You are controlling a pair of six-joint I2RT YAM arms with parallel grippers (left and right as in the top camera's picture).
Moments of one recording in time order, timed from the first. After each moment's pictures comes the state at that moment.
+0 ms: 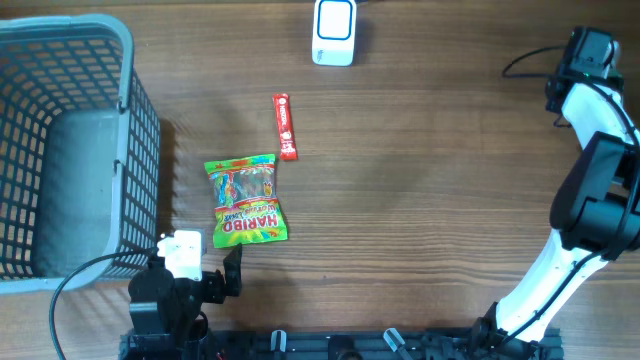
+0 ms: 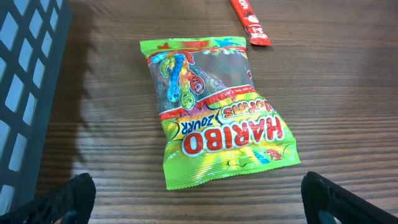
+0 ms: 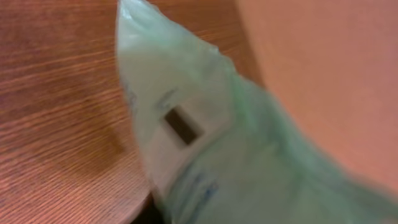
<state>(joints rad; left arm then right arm) 0.03 0.01 0.29 -0.91 0.16 -0.02 -0.32 2.15 1.53 -0.31 0.75 -0.27</state>
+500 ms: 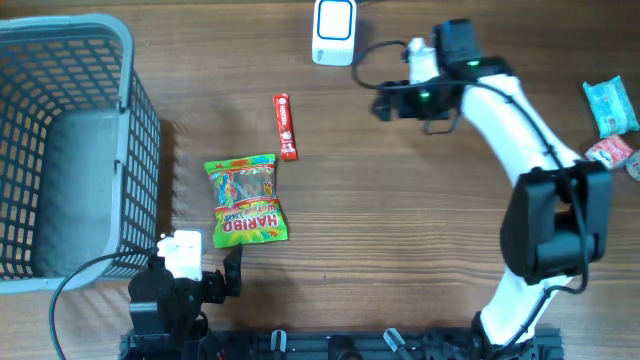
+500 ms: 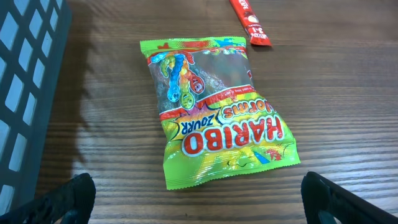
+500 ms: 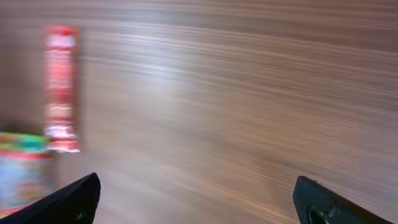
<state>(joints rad) 0.03 0.01 0.29 -0.91 0.16 -0.02 0.21 1.97 1.52 -0.72 -0.40 0.13</state>
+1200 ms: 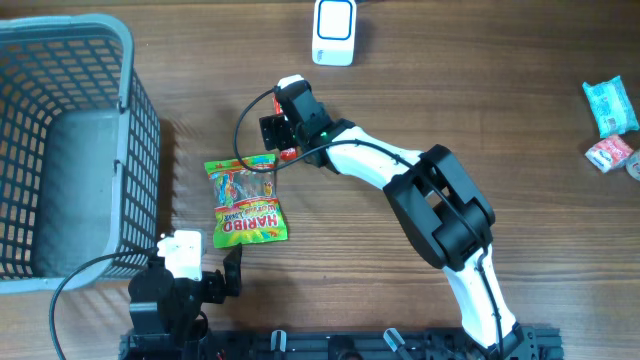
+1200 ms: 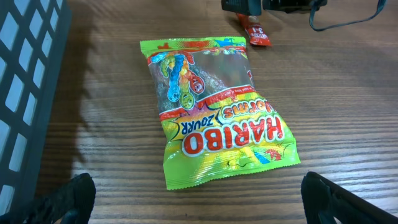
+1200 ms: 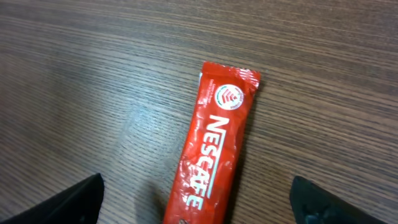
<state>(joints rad) 0.03 0.01 0.29 -0.91 0.16 -0.02 0.69 2.28 1.52 -0.06 0.04 0.33</state>
